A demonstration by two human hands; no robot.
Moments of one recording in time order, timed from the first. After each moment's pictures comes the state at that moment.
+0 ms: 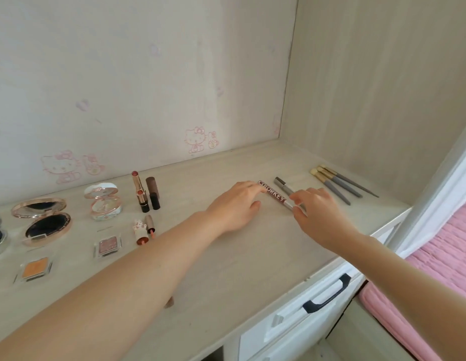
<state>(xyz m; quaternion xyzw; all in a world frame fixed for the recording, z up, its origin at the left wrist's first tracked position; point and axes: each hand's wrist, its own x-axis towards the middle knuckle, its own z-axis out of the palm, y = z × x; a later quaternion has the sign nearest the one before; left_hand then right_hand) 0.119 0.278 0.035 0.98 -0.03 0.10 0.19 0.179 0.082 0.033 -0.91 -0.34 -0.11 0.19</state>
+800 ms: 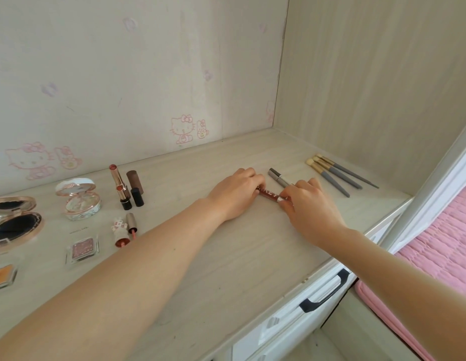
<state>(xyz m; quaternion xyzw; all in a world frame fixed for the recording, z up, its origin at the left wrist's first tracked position) 0.158 0.279 0.022 0.98 -0.06 0.12 0.13 0.191 0.096 0.016 -0.92 -0.33 -0.15 0.12</state>
